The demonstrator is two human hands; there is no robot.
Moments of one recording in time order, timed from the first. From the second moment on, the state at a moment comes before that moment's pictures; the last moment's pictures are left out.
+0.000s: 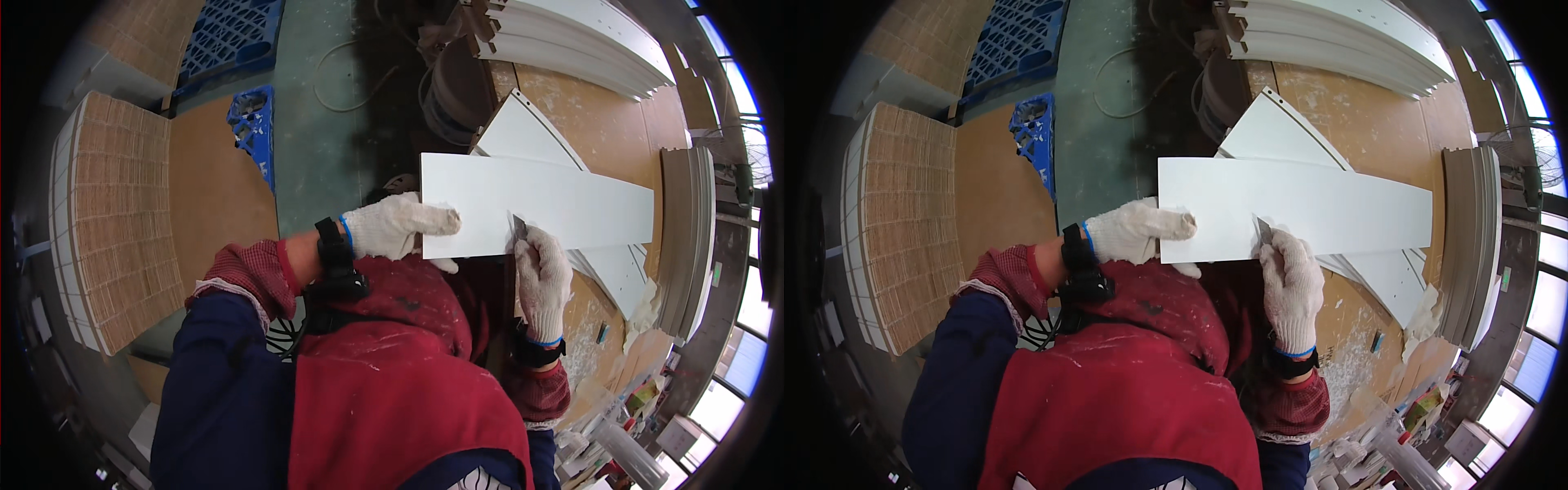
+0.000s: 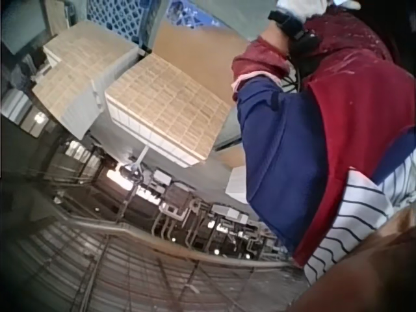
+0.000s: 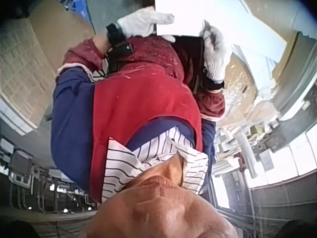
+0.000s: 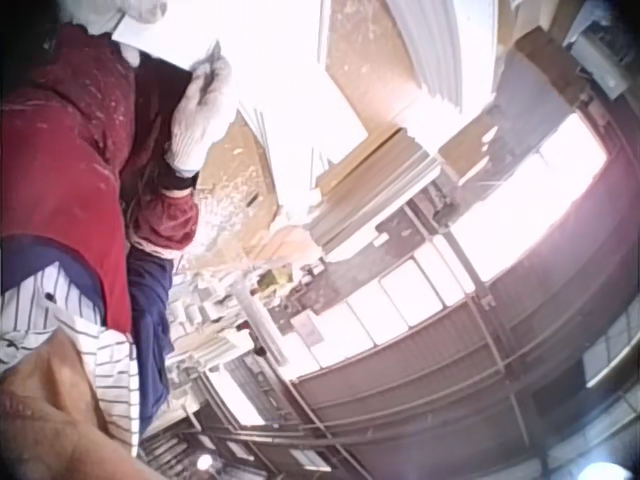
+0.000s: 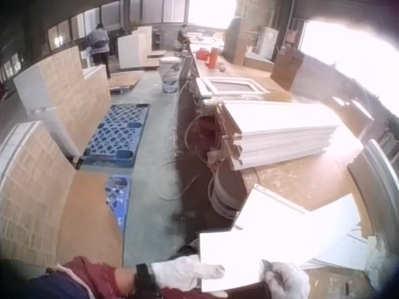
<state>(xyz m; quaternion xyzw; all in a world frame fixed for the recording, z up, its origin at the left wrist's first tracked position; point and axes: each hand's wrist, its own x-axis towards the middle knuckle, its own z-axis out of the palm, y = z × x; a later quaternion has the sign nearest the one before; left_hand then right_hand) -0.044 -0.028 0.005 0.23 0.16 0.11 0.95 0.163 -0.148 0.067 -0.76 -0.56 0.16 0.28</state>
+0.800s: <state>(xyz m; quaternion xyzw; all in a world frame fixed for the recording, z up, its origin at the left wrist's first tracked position) -0.061 -0.030 0.004 0.84 0.32 0.29 0.34 0.245 -0.232 0.049 -0.75 -0.63 0.19 0.05</state>
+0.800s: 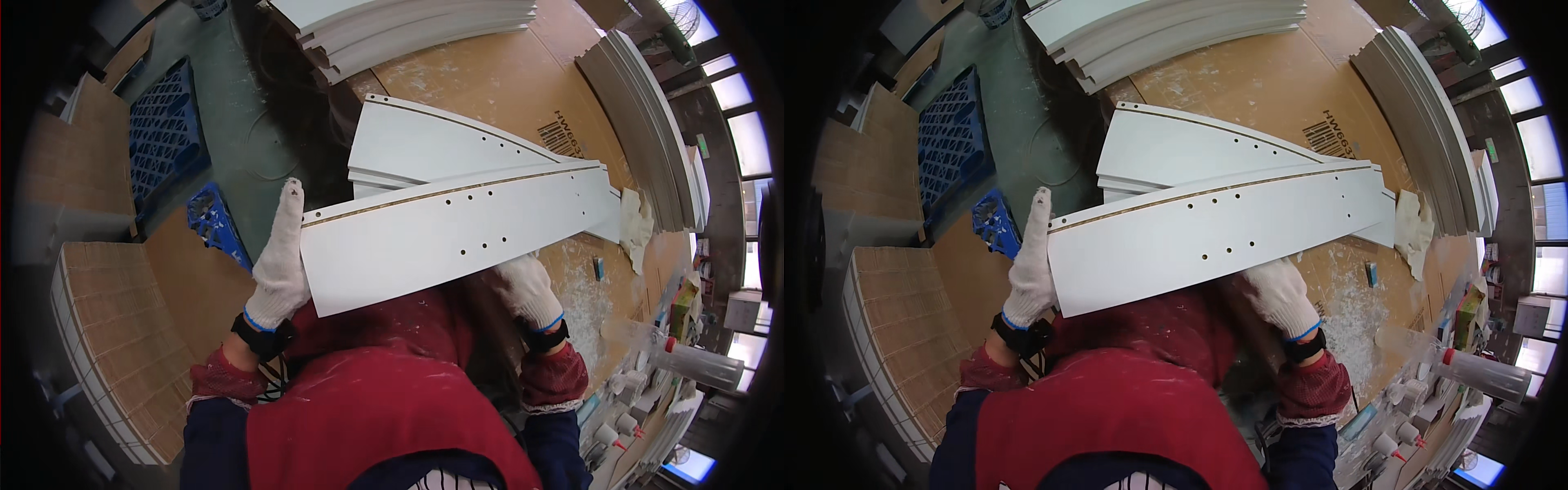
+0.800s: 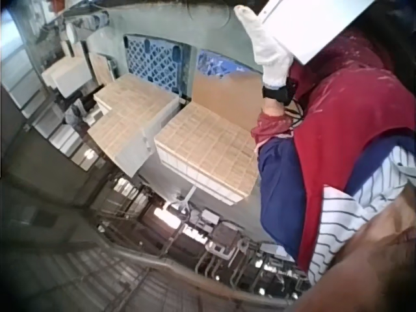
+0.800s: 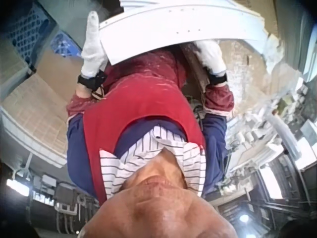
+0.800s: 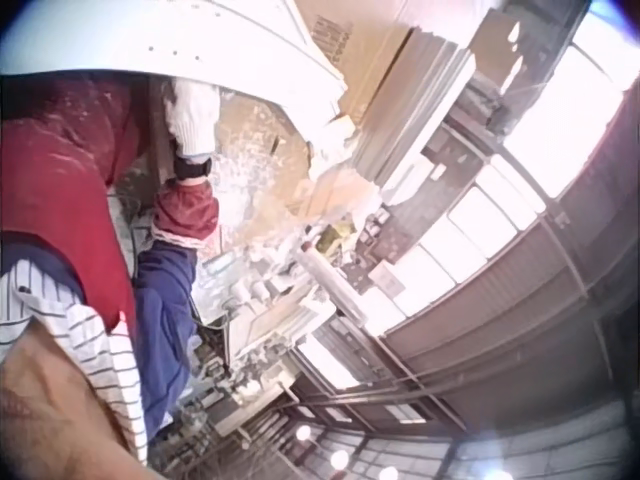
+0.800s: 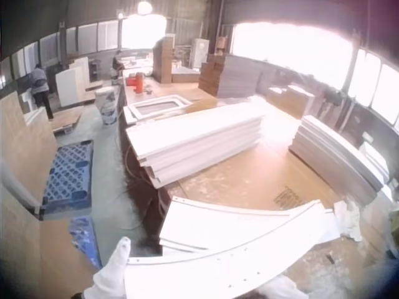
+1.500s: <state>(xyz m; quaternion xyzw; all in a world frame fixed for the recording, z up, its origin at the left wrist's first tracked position) -0.048 -0.024 0.015 0.31 0.30 0.12 0.89 0.237 -0.218 0.100 -0.72 -0.54 0.41 0.15</state>
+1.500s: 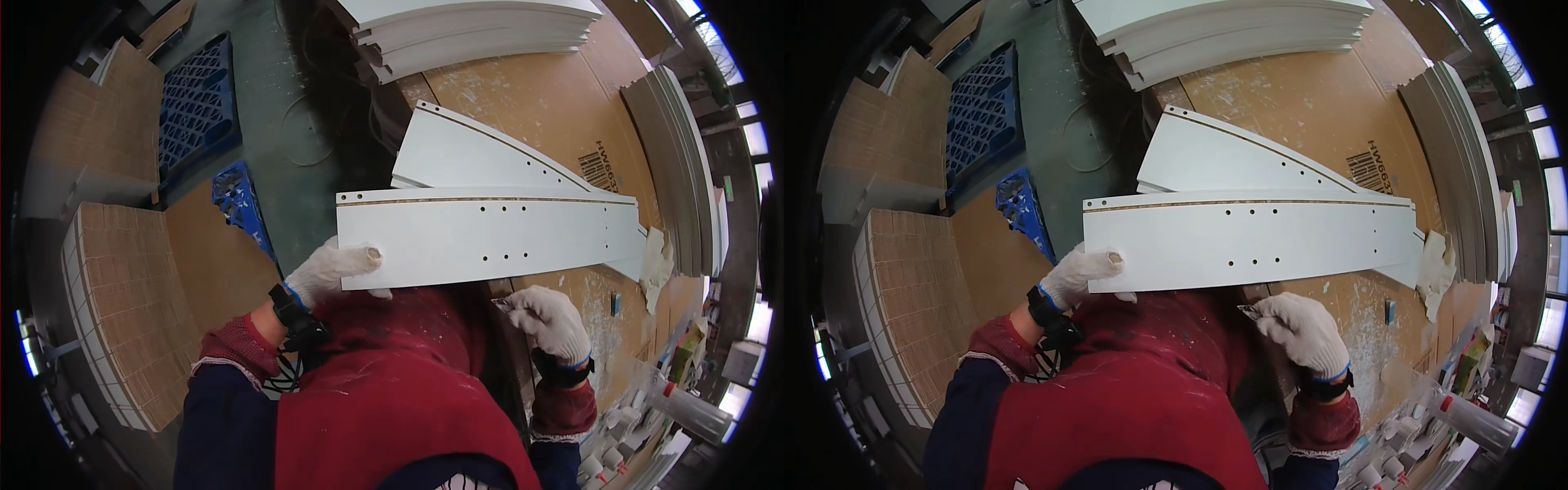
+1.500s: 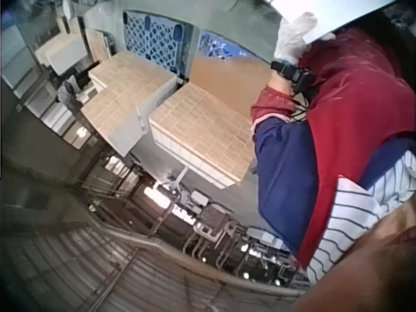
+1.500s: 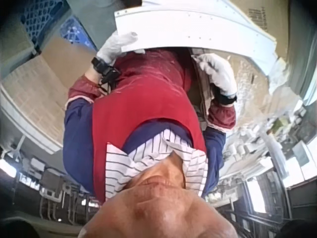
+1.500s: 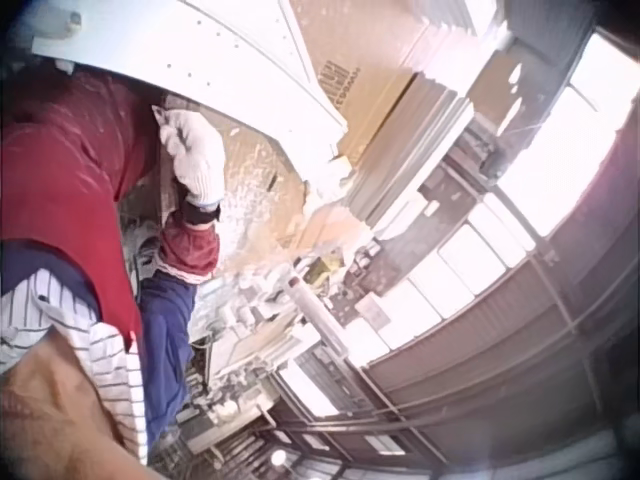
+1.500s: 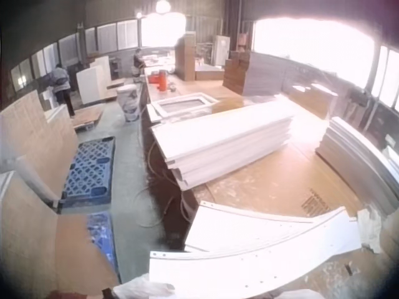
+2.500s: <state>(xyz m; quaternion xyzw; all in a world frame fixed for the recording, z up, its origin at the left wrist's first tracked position) -0.063 -0.024 0.031 0.22 0.43 0.09 0.87 0.446 -0.071 0.090 -0.94 -0.34 -0.05 -0.06</state>
